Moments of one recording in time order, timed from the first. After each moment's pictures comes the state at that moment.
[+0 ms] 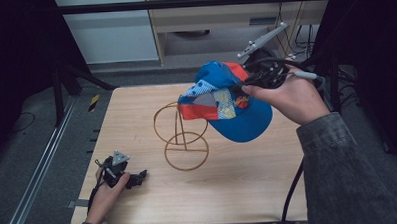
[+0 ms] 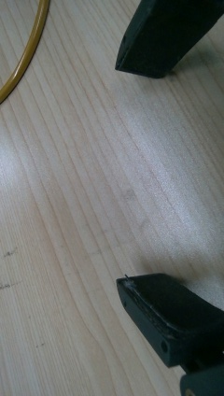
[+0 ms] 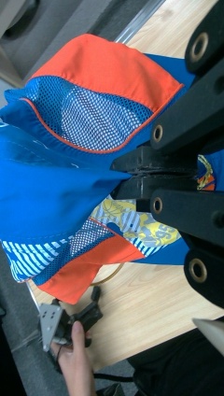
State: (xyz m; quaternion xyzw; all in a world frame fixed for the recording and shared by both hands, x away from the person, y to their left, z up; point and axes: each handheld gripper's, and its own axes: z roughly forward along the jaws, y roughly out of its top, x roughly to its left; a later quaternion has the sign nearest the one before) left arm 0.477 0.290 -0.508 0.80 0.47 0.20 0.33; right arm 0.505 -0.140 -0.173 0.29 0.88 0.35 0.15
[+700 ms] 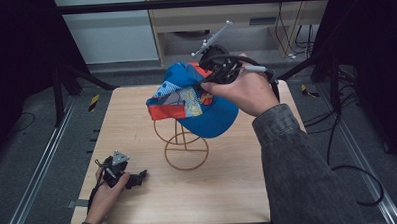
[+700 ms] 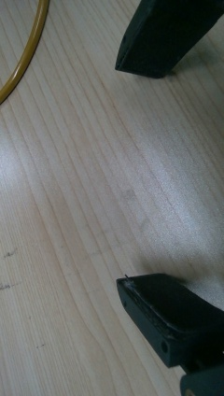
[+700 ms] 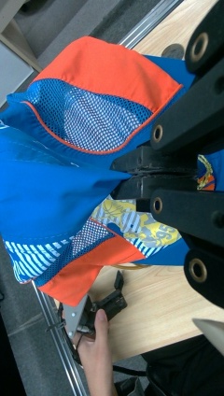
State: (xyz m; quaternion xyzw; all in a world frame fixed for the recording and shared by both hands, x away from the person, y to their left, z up) left arm 0.477 0.290 -0.508 0.80 0.47 0.21 0.33; right arm 0.531 -0.061 -0.177 0.25 0.89 0.35 0.14
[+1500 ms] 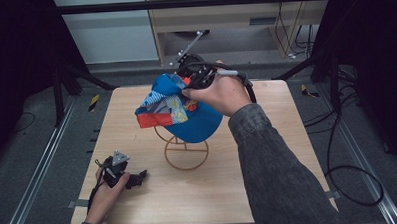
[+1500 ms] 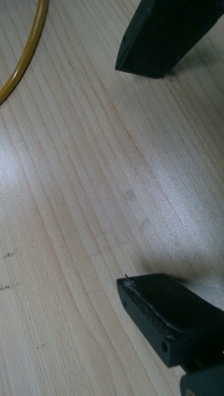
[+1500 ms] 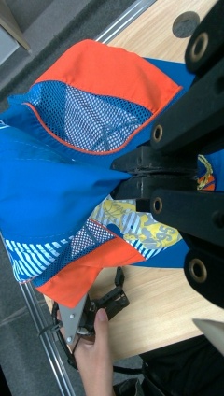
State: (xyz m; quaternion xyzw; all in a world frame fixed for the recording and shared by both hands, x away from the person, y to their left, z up) left arm 0.477 0.290 -0.508 0.80 0.47 0.20 0.33; right arm 0.551 -0.017 -0.204 0.24 0.91 0.32 0.11
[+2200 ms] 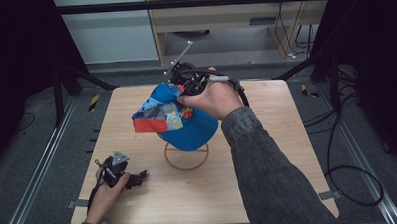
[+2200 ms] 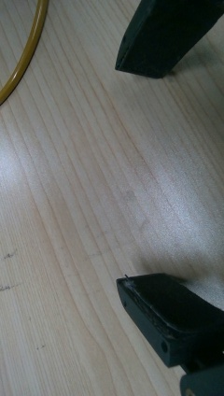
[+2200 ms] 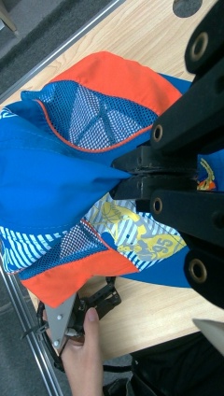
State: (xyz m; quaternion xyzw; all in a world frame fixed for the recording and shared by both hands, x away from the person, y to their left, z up) left arm 0.476 0.290 -0.509 0.80 0.47 0.20 0.33; right arm 0.555 -0.001 -0.224 0.24 0.92 0.30 0.09
